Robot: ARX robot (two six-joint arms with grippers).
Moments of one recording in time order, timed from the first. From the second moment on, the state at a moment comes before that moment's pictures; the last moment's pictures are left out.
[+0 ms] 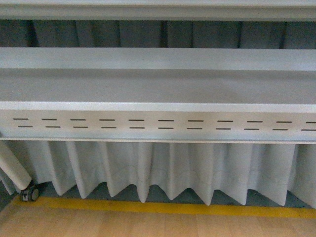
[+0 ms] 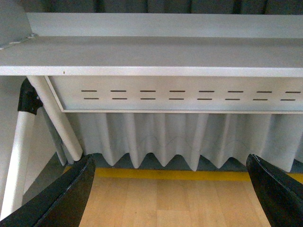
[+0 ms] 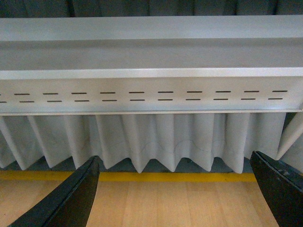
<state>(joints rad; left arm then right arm) 0.00 0.00 0.01 0.00 0.00 0.00 0.00 0.00 0.01 0.00 0.00 -0.01</state>
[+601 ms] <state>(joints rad) 0.00 0.00 0.01 0.00 0.00 0.00 0.00 0.00 0.01 0.00 0.00 -0.01</state>
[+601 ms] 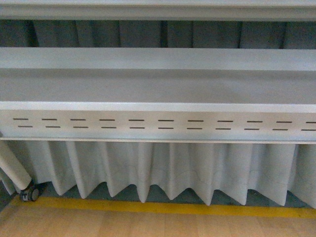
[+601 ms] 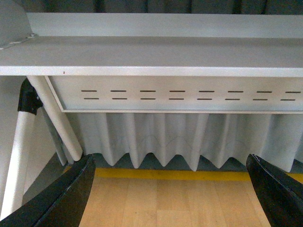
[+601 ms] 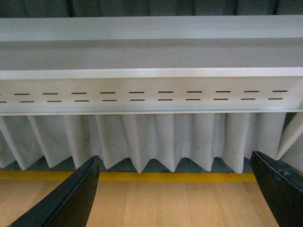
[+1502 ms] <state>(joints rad) 0.00 0.00 0.01 0.00 0.00 0.00 0.00 0.00 0.01 0.00 0.00 -0.01</state>
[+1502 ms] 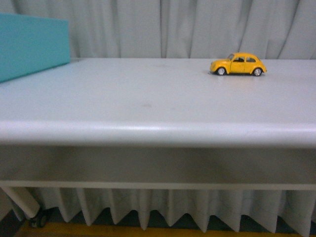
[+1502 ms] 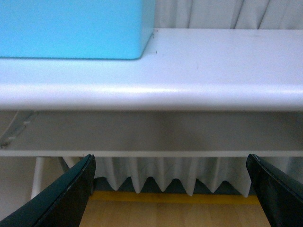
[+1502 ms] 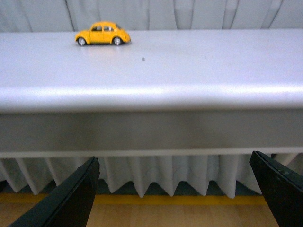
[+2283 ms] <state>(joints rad) 0.00 0.00 0.01 0.00 0.00 0.00 0.00 0.00 0.01 0.00 0.00 -0.01</state>
